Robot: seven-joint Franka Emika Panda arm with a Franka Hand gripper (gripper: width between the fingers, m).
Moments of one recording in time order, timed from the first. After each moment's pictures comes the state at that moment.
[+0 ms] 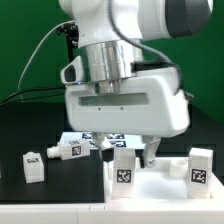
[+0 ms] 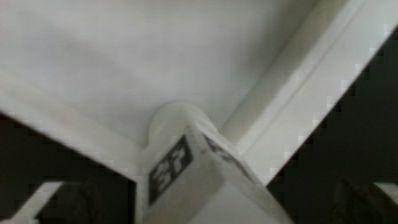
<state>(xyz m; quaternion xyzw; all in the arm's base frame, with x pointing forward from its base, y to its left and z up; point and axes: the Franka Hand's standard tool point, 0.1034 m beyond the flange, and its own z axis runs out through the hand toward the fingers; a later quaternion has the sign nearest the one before) 0.640 0.003 0.081 -0.96 0.28 -0.06 0.07</state>
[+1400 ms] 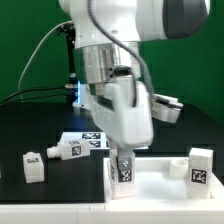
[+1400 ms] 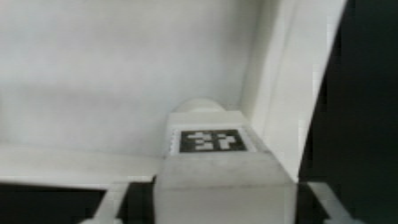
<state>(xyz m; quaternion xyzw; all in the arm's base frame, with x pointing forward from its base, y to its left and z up) 0.632 -0.005 0.073 -0.71 0.69 -0.01 0.10</state>
